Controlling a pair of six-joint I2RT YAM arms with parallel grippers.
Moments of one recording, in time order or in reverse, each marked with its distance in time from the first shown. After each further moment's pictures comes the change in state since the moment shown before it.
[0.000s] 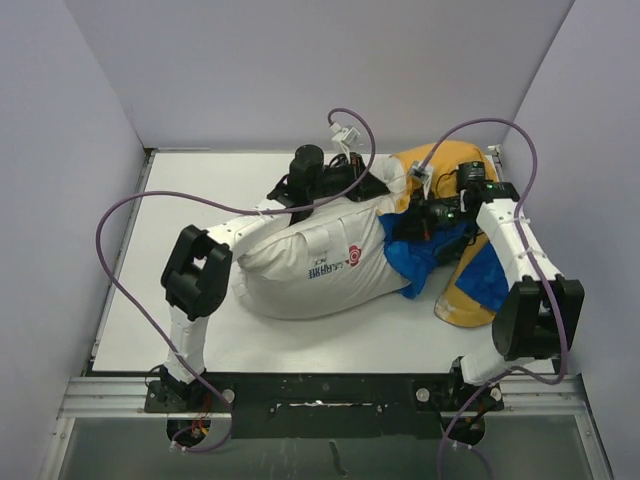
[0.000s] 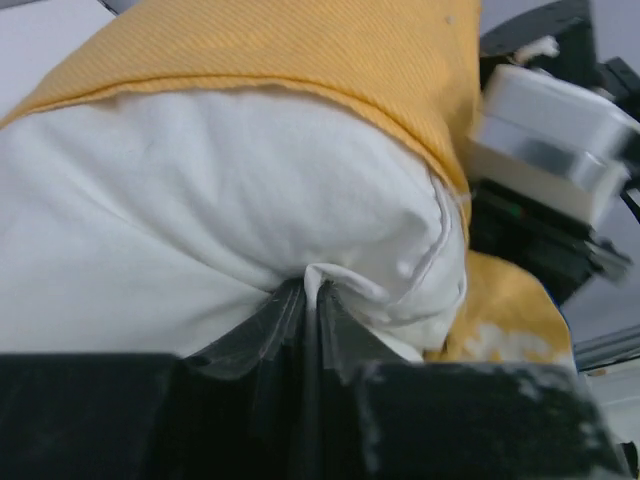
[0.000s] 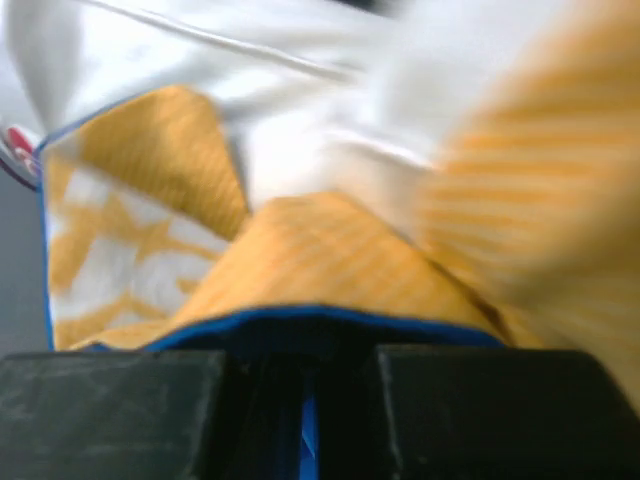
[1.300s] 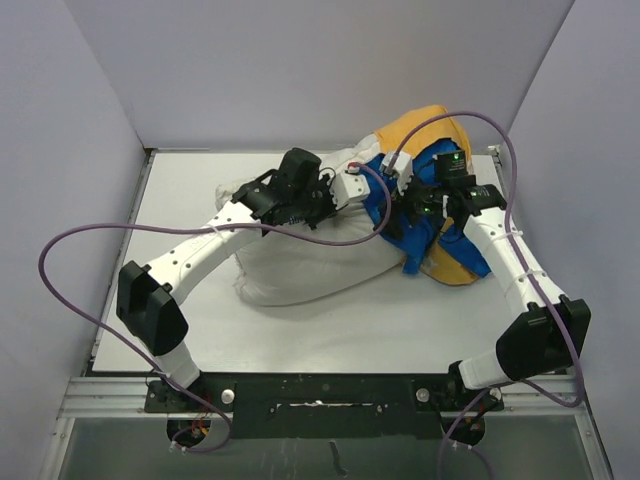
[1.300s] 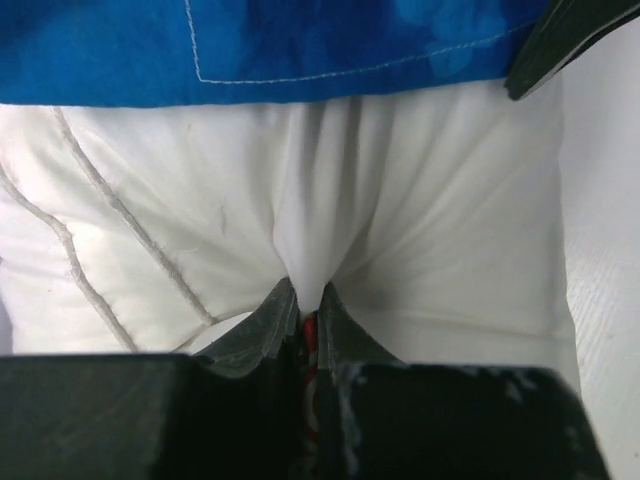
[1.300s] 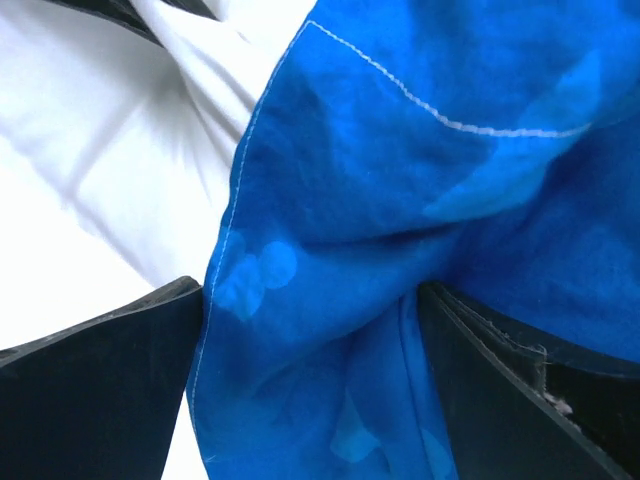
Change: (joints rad) left arm -0.066 -0.336 0.018 -0.977 -0.422 1.211; right arm 0.102 -0.042 0.053 0.238 0.308 0.028
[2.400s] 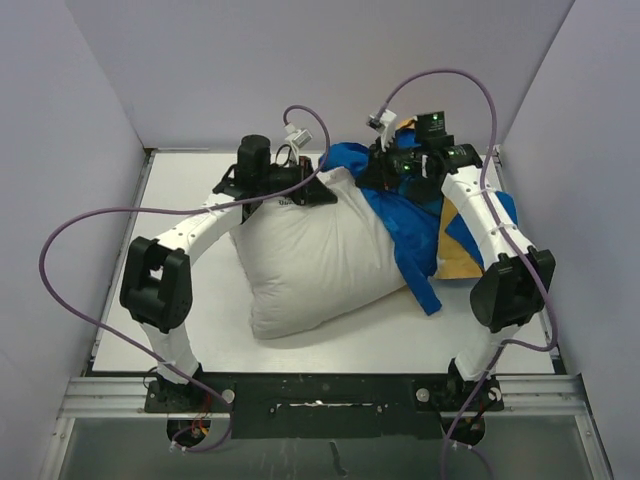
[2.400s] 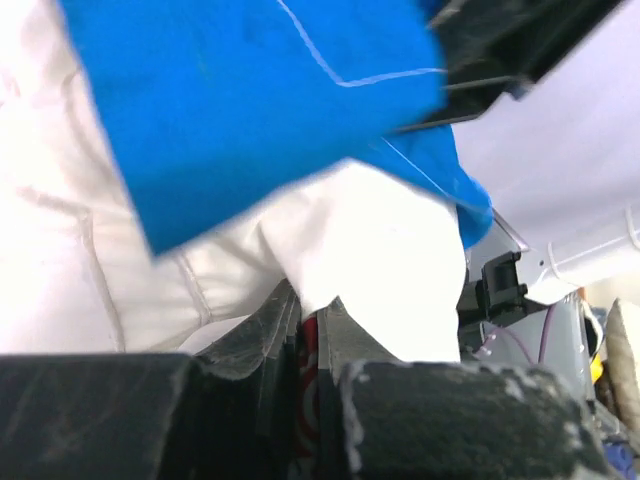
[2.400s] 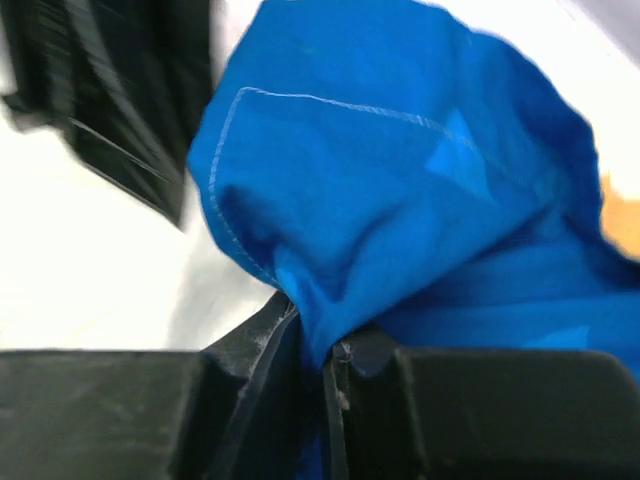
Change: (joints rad) left arm 0.295 0.110 -0.146 0.603 0.728 -0.980; right arm 0.106 0.295 0.441 0.006 -0.061 0.284
